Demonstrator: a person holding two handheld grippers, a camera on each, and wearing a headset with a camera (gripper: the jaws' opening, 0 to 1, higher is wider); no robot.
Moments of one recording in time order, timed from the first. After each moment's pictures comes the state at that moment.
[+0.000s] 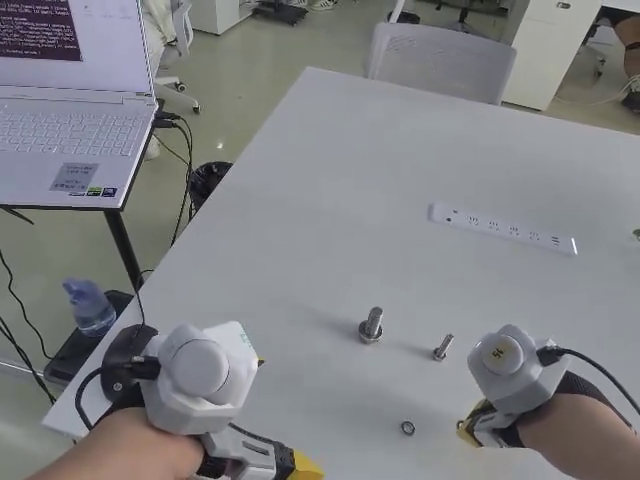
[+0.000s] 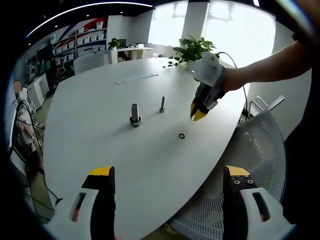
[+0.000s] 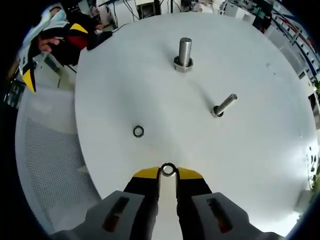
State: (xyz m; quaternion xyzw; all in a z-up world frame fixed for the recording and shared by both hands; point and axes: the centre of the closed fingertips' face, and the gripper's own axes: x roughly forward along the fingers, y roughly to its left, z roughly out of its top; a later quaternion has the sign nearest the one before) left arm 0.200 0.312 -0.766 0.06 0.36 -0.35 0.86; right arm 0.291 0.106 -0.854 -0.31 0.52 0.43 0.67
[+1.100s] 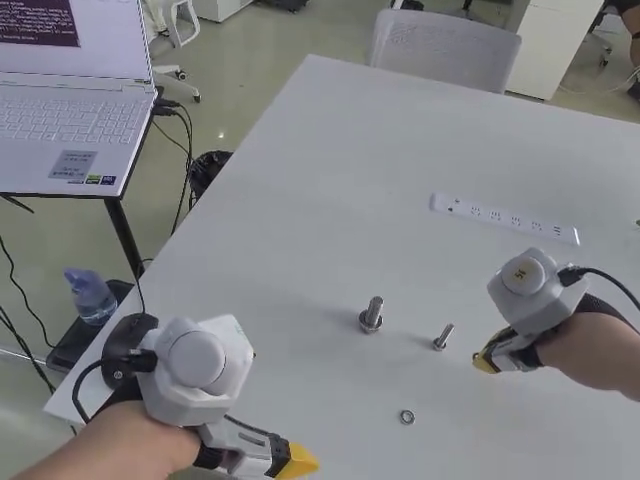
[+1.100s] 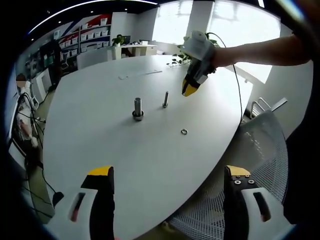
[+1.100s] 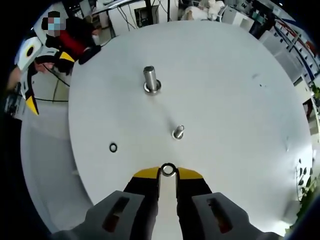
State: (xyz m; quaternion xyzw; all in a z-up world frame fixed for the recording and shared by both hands) left arm 0.197 0.317 -0.775 0.05 0.37 -0.34 0.86; right arm 0.362 0.108 -0.815 -0.32 0.50 0.44 0.68
